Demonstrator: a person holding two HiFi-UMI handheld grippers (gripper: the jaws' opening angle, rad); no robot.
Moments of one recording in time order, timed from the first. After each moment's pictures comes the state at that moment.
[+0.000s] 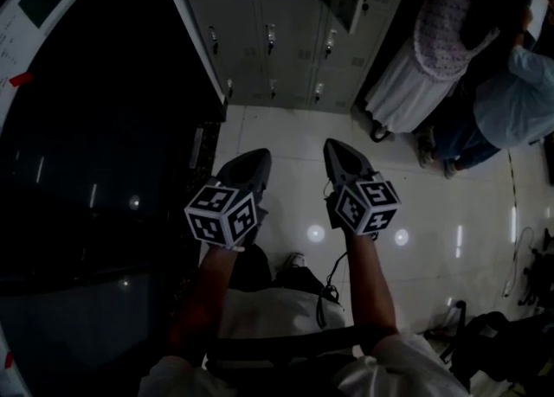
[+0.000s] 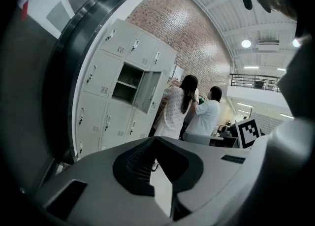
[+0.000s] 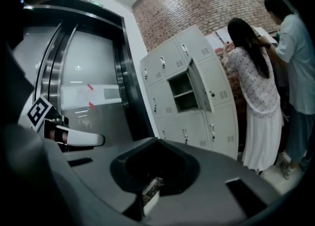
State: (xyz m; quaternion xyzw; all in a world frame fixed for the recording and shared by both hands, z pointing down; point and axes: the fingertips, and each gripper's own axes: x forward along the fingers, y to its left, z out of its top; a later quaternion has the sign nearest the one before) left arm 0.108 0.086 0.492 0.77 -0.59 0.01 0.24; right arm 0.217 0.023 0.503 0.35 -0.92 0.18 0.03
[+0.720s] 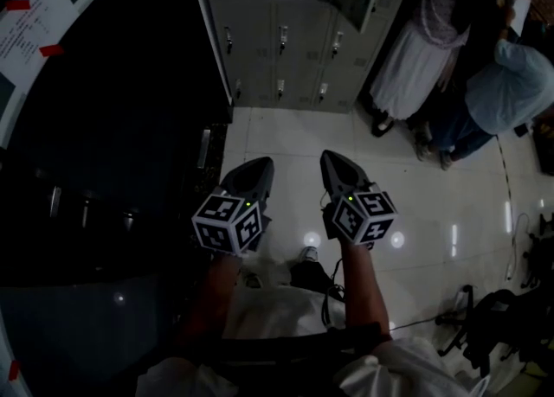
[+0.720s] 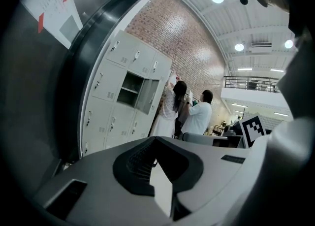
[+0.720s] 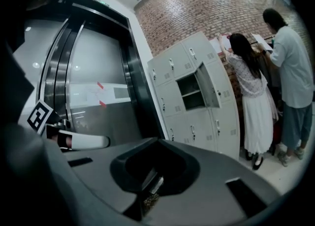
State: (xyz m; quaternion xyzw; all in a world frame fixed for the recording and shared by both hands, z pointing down) left arm 0.032 0.210 0.478 0.79 -0.57 0.01 0.22; right arm 0.138 0.161 0.487 0.37 -0.91 0.18 0.03
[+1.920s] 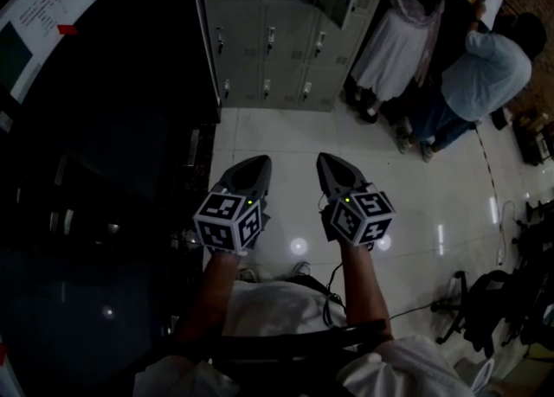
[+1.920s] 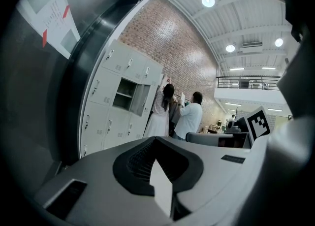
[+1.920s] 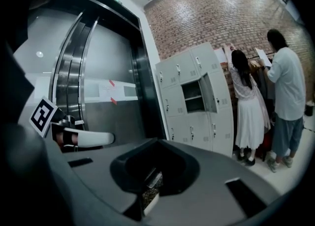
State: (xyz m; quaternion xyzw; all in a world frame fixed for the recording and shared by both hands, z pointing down) left arm 0.041 0.303 0.457 0.81 -0.55 0.00 0.19; right arm 0.147 0.270 0.460 0.39 -0.91 0.15 0.05
